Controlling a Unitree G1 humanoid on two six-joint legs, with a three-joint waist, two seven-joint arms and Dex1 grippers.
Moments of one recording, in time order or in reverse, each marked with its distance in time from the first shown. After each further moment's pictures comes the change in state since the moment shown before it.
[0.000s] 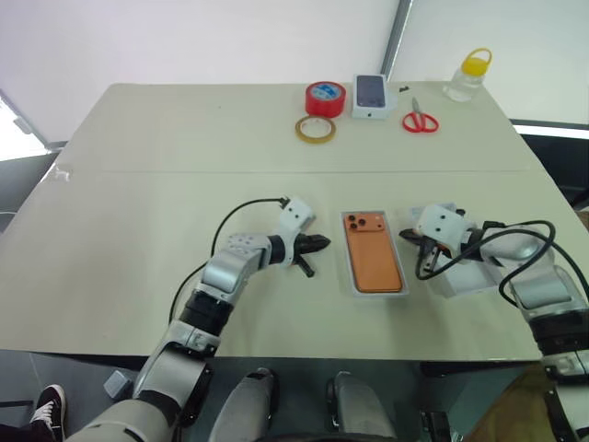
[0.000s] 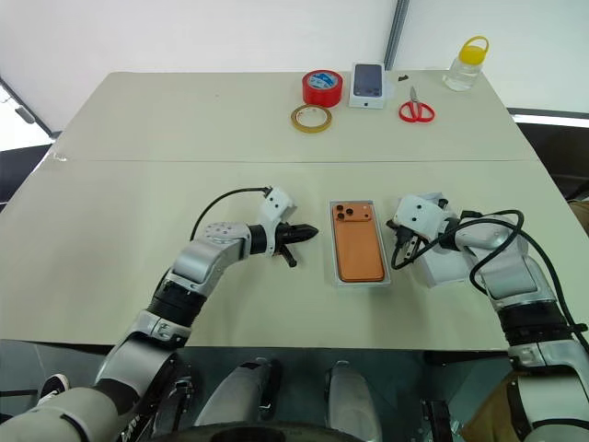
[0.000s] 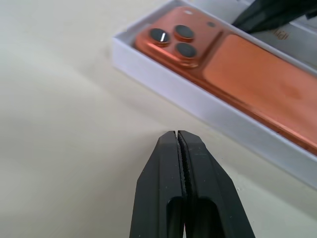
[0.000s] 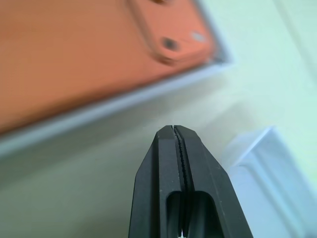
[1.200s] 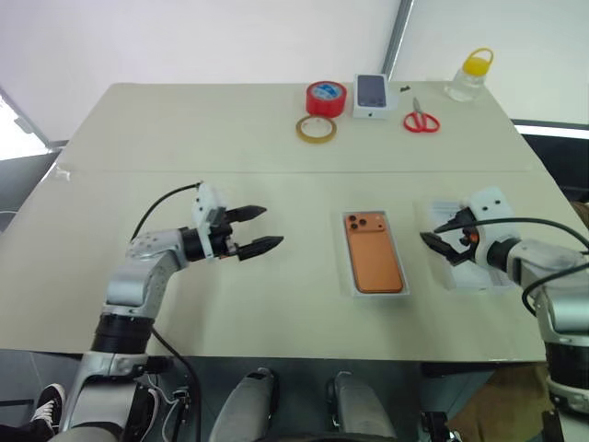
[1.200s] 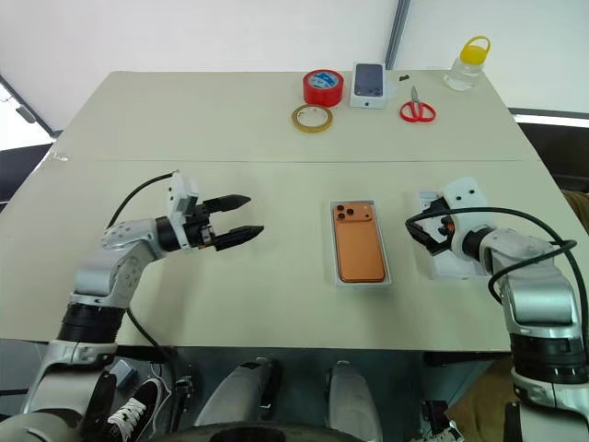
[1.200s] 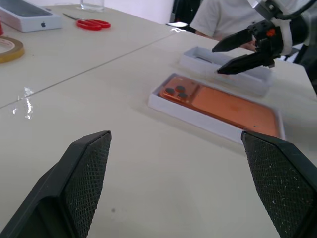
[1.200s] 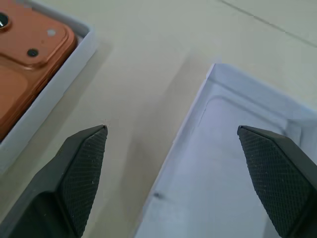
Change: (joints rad) left arm 0.221 0.324 0.251 -0.201 -0.275 -0.240 -0.375; right arm 0.241 0.091 -0.324 -0.554 0.270 0.828 -0.325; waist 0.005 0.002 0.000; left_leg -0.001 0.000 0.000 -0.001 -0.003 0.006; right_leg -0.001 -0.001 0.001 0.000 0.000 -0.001
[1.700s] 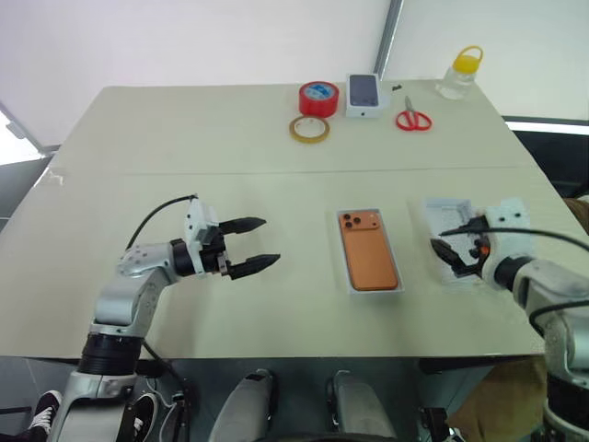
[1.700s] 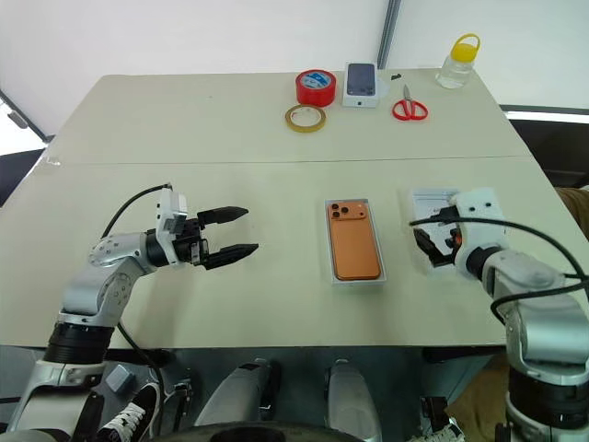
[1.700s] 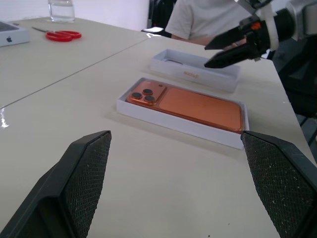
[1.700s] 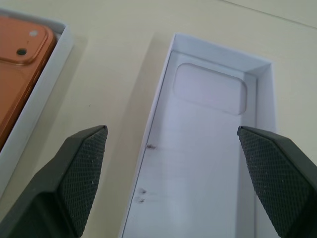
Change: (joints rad) left arm 0.069 0.015 0.001 -0.086 -0.036 -0.035 -0.034; right arm -0.004 0.071 -0.100 -0.238 0.067 0.338 -0.152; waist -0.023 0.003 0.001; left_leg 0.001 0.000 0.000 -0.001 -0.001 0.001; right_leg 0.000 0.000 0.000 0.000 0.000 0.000
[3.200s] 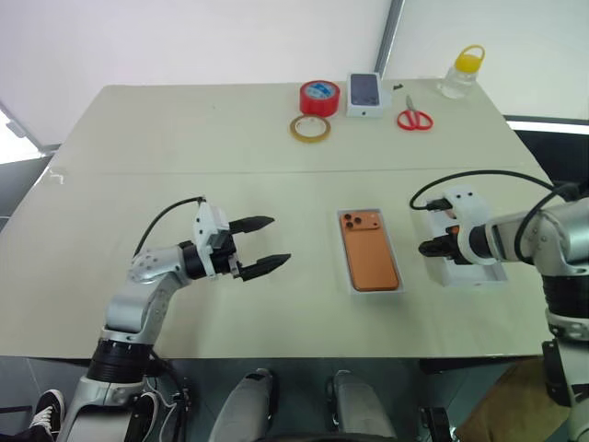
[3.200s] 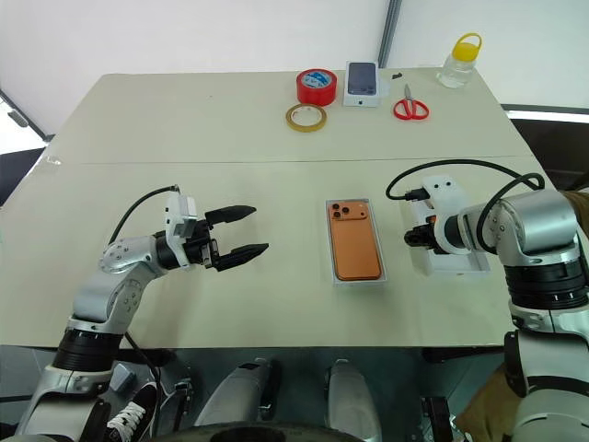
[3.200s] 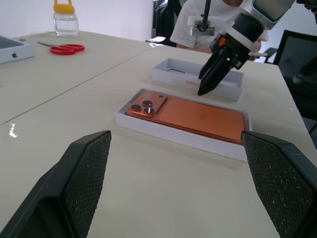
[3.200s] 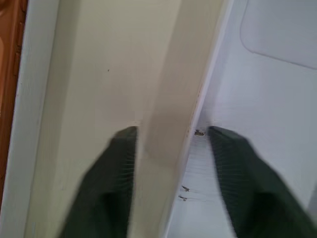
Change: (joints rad) left arm 0.028 -0.046 -0.037 -0.048 0.016 -0.050 0.101; right arm -0.456 -0.196 0.345 0.478 0.334 0.379 -0.140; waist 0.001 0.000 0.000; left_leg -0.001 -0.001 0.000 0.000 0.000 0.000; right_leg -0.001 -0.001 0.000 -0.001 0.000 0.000
